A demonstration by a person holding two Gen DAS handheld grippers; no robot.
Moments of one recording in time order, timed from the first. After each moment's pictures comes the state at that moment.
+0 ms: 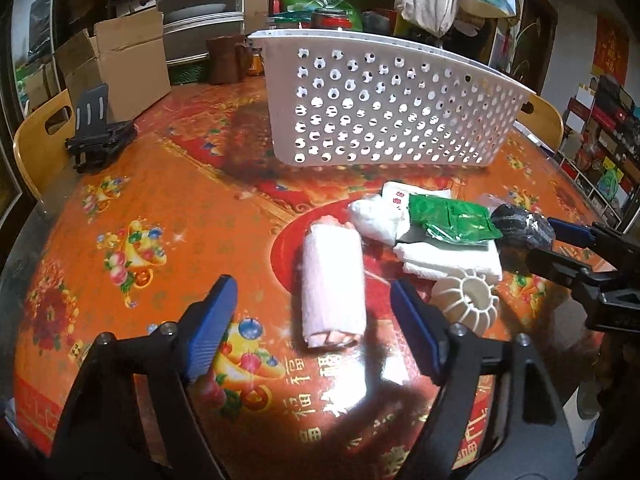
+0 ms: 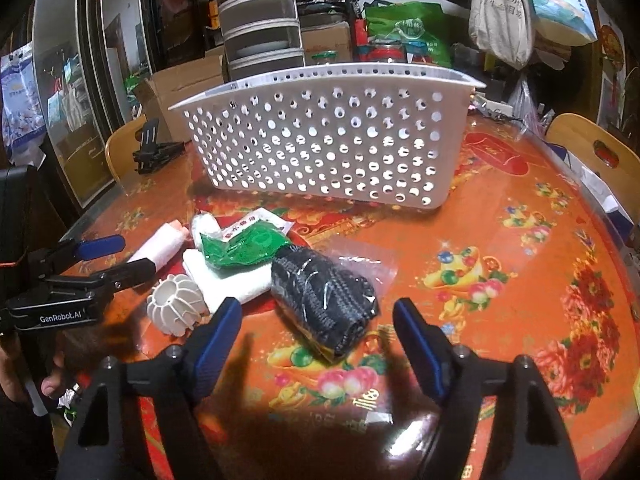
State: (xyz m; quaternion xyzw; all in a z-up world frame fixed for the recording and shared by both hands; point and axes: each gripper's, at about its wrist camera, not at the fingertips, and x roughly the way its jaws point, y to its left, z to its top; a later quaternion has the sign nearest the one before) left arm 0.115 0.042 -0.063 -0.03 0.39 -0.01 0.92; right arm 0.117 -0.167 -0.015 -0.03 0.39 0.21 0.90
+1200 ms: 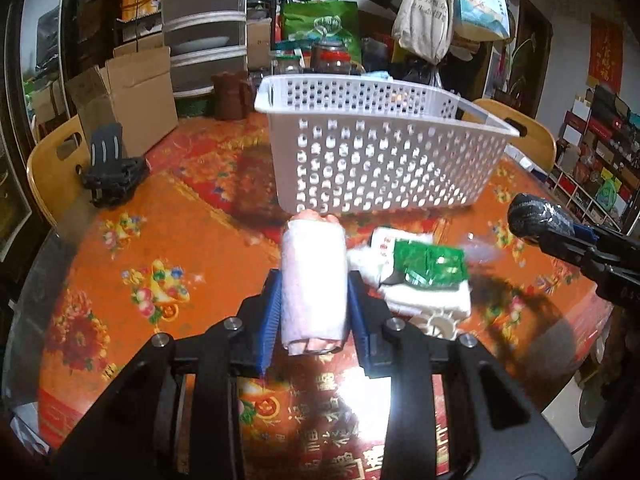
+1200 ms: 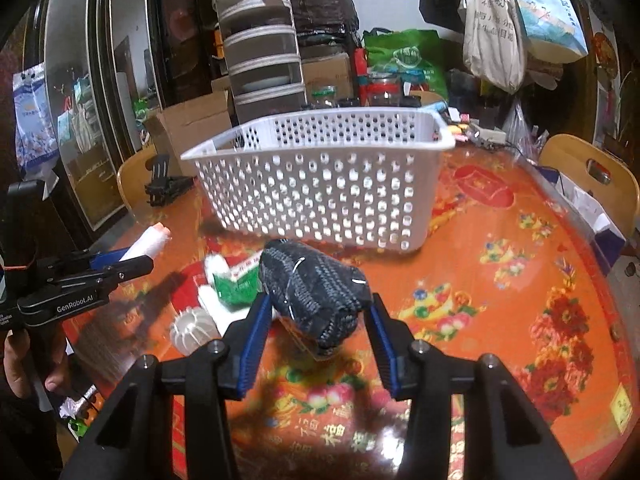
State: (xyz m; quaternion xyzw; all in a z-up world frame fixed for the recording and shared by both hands) left arm 0.096 0.045 -0.011 -0.03 0.35 -0.01 0.94; right arm 0.108 -0.191 0.028 -0.01 0.34 0.22 0.91
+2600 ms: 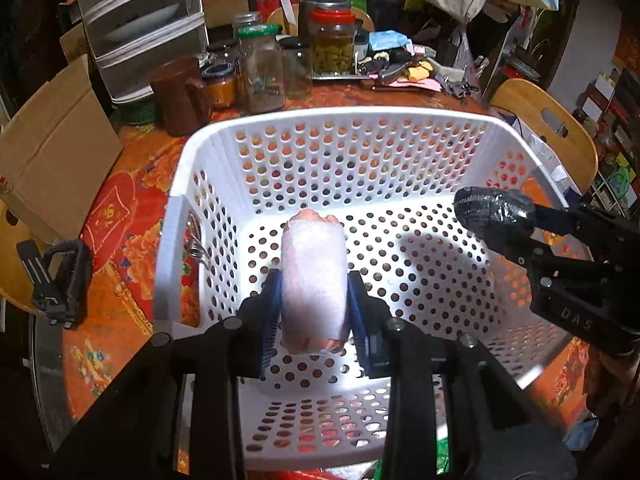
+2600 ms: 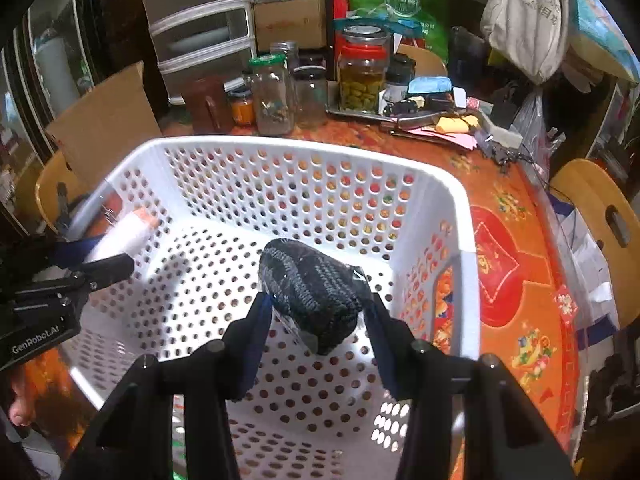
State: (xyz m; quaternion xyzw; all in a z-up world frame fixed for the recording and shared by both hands) left arm 0.369 0.016 0.038 -0.01 0.48 -0.02 0.87; right arm 0.352 -0.145 0.054 -0.08 0.47 0.16 0.87
